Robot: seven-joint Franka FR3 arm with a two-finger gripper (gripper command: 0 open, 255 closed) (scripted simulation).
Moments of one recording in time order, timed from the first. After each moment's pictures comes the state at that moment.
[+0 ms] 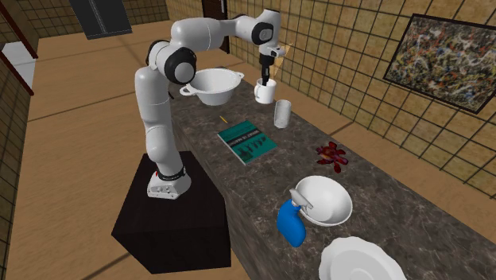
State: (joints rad) arm 0.28 0.15 0.32 -1.55 -0.02 1.64 0.64
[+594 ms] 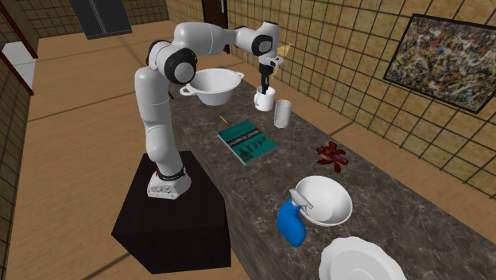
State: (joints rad) arm 0.27 0.15 0.32 -1.68 -0.02 1.76 0.64
